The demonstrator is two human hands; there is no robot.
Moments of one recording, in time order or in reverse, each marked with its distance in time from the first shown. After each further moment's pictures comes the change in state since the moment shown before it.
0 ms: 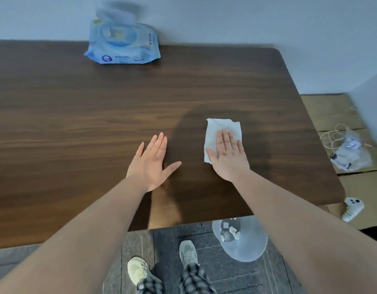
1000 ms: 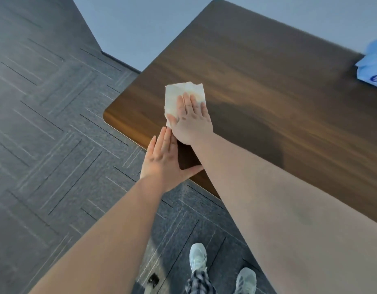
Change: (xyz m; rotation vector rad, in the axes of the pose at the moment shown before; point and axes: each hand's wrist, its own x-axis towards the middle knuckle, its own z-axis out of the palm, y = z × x) left_hand -0.264 -0.350 0.003 -0.087 0.193 -0.748; right_hand -0.048 -0.618 0.087 -0.123 -0.055 -0.849
